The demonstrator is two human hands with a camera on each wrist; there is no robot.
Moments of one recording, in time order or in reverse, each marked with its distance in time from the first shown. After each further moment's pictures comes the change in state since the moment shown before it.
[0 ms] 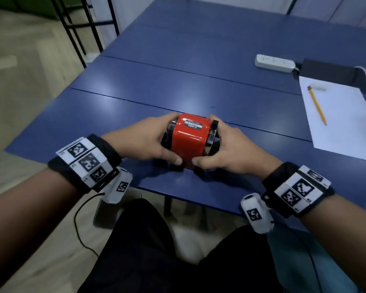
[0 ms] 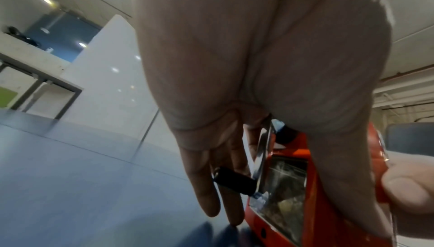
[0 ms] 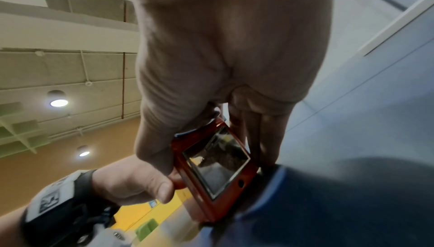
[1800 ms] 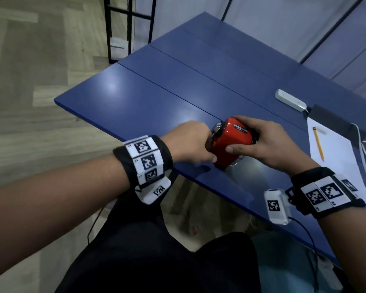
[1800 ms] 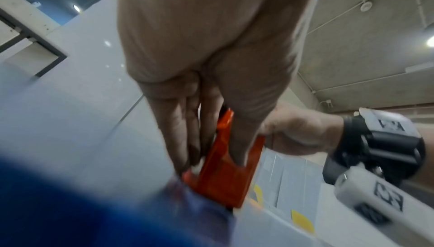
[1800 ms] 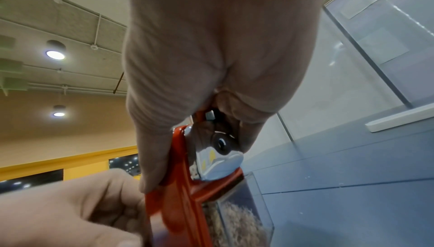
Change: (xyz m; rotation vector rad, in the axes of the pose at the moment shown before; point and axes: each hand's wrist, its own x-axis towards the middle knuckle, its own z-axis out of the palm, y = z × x) left_hand -0.046 0.013 0.030 0.212 0.232 -0.135; right_hand 0.000 -0.044 -0.009 -0.405 0.037 -0.128
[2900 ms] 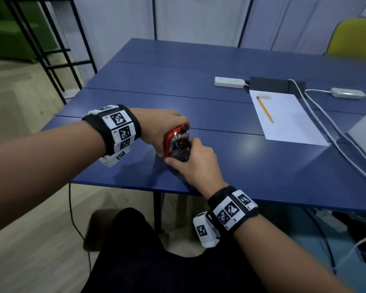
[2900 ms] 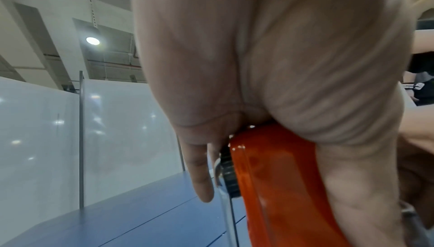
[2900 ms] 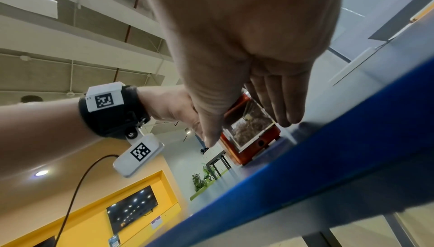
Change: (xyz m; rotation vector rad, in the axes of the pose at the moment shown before) left_hand 0.081 0.071 -0.044 0.596 -0.364 0.438; right_hand -0.050 -0.003 0.086 0.123 0.399 0.464
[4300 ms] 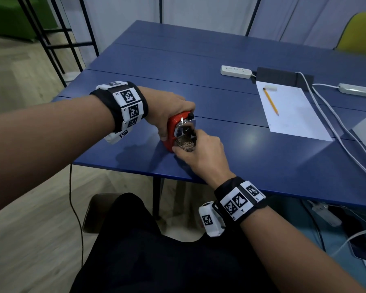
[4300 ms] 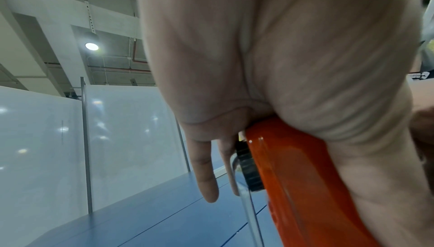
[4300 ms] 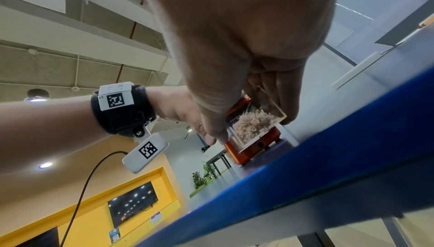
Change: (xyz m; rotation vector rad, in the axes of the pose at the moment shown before) left_hand 0.003 -0.003 -0.007 0.043 -0.020 0.006; right_hand -0.006 -0.001 -0.005 -0.098 0.047 -0.066
